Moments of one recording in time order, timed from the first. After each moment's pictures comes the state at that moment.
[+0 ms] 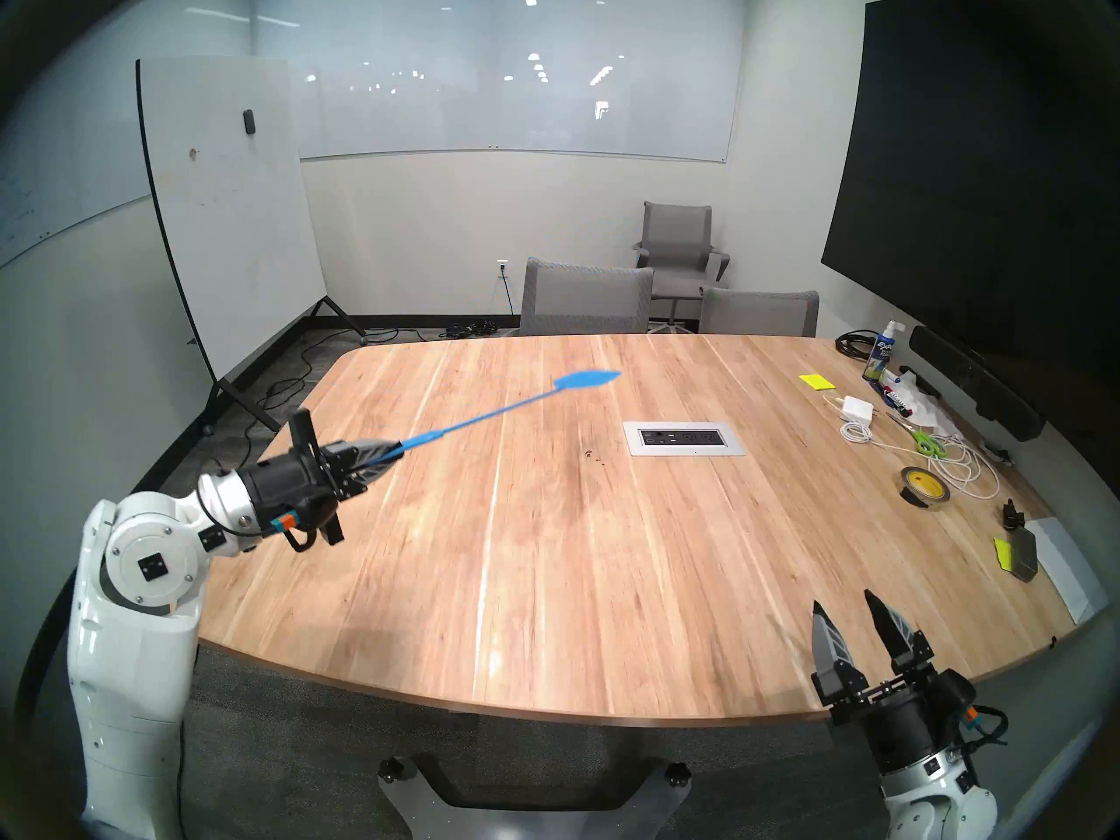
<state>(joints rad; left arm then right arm) 1.70 -1.25 -1.78 -2.00 0.63 -0.52 -0.90 -2.36 -1.57 2.19 -1.99 0.69 -0.26 0.84</state>
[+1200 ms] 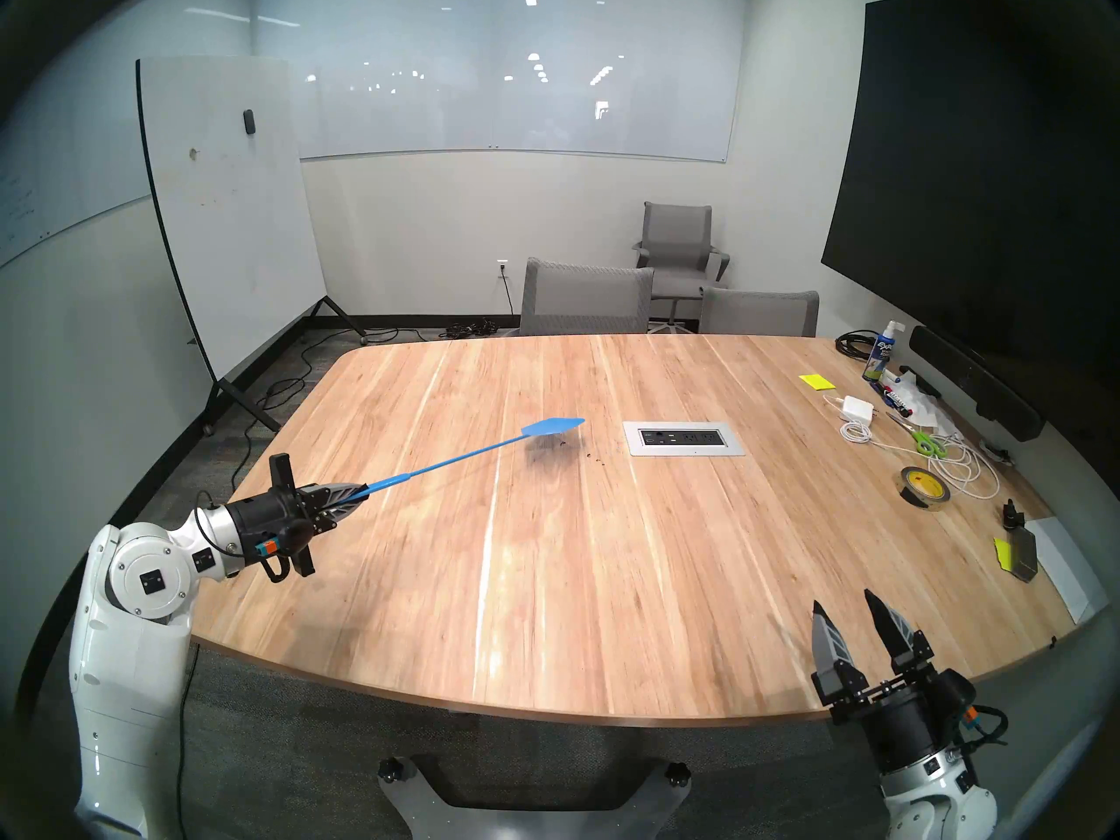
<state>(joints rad) 1.70 -1.23 -1.91 -1.86 0.59 -0.59 -0.85 -2.35 -1.57 2.19 -1.99 0.69 -0.26 0.84</state>
